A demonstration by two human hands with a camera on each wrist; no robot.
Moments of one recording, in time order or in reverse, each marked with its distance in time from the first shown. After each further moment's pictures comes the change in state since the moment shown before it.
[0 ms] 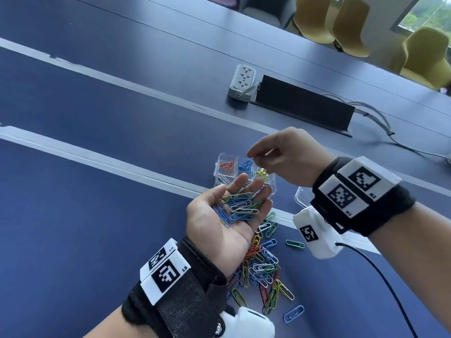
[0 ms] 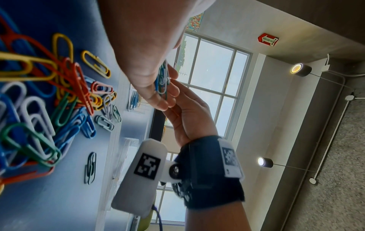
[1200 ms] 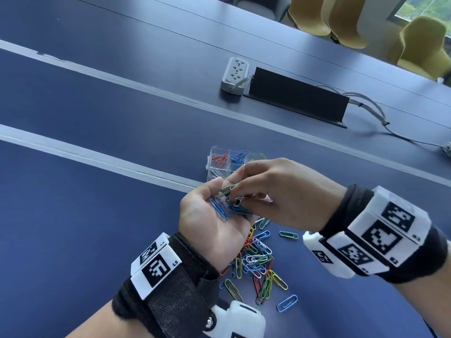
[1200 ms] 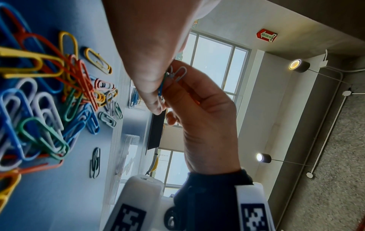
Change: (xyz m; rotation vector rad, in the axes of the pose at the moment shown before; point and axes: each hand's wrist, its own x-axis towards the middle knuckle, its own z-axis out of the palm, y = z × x) left_hand 0.000 -0.004 -0.005 0.003 -0.046 0.005; right_hand -0.058 -0.010 0.009 -0.137 -0.210 -0.458
